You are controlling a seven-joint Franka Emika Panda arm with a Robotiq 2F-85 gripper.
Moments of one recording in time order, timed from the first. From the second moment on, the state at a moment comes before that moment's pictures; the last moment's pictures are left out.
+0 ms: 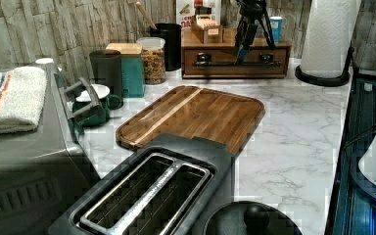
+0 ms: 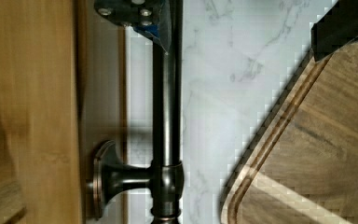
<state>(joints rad) -0.26 0.13 -0.33 -2.32 0.40 0.97 -2.19</state>
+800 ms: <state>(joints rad) -0.27 0.17 -0.34 -2.29 0.44 1.08 -2.21</state>
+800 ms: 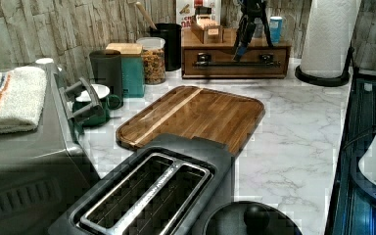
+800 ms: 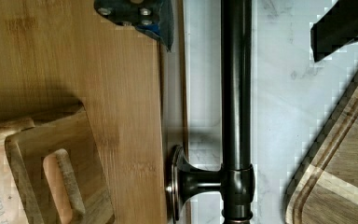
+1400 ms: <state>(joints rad) -0.27 0.17 -0.33 -2.31 0.46 1.14 -2.21</state>
